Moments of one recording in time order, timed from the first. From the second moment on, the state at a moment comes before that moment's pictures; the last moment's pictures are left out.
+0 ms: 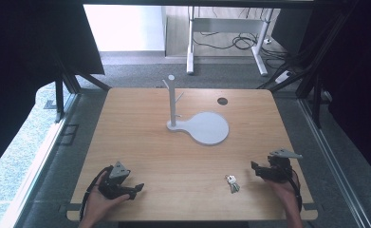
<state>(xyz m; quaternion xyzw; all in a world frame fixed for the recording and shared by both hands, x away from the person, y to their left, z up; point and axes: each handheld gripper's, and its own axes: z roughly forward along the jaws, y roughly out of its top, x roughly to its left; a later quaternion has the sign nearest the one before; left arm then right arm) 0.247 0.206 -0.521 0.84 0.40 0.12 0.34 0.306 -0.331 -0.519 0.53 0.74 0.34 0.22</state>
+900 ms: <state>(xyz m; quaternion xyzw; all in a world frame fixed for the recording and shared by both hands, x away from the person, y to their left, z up) 0.247 0.209 -0.521 0.84 0.40 0.12 0.34 0.301 -0.332 -0.517 0.52 0.76 0.34 0.20</state>
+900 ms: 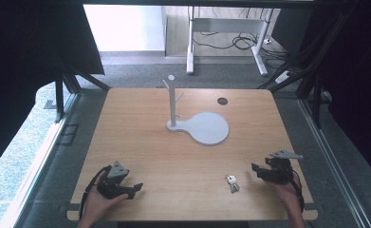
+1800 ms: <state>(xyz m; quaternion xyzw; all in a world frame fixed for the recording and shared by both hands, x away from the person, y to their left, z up) 0.247 0.209 -0.521 0.84 0.41 0.12 0.34 0.305 -0.329 -0.511 0.50 0.79 0.32 0.17</state>
